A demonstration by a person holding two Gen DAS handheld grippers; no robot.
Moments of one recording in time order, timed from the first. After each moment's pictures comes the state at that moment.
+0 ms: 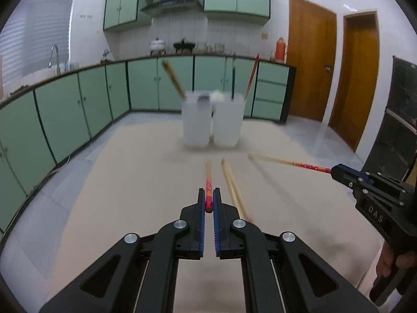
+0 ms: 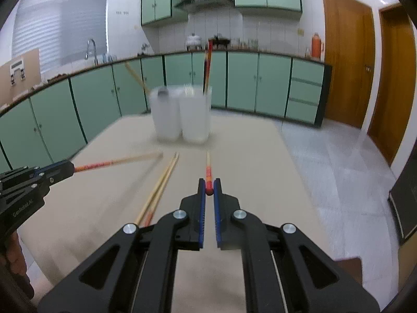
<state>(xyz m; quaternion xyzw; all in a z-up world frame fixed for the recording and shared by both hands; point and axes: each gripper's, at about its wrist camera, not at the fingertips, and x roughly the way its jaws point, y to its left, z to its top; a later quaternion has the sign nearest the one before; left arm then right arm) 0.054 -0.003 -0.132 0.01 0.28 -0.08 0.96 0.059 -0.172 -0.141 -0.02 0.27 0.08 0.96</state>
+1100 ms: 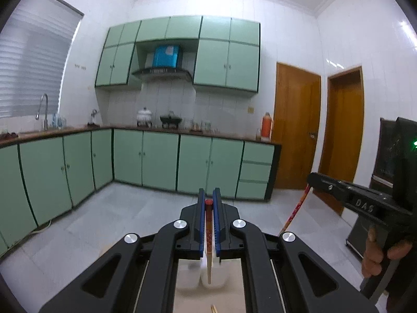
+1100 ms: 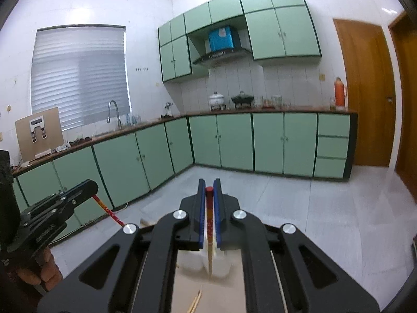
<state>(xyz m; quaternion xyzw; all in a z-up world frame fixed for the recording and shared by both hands) 0.177 0.013 0.068 -0.03 0.09 -0.12 0.99 0.204 -0.179 0.085 0.03 0.15 0.16 0.98</state>
